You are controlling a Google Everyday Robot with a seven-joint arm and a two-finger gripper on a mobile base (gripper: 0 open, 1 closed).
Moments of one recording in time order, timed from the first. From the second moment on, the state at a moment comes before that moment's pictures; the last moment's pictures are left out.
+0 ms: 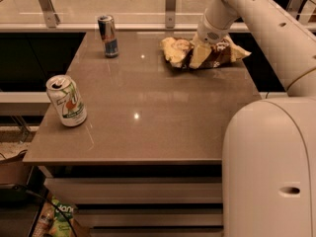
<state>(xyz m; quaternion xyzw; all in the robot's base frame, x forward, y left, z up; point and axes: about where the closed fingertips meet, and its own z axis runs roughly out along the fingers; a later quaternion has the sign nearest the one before) 0.766 -0.150 0.841 -0.63 0.74 -0.02 0.22</state>
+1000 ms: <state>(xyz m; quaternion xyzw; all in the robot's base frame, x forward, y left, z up) 0.767 -0.147 0.838 -0.63 0.74 -0.02 0.22</state>
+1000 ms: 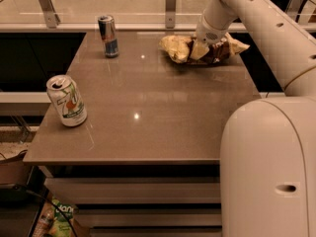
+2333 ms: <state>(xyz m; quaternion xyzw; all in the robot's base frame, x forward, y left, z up) 0.767 -0.147 0.839 -0.63 0.74 -0.02 0.22</state>
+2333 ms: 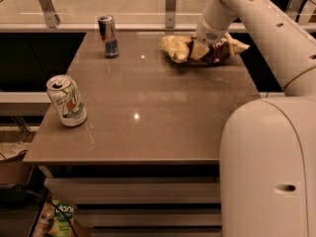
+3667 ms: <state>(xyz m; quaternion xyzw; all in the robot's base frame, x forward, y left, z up) 0.767 -0.147 0.838 -0.63 0.74 -0.02 0.22</state>
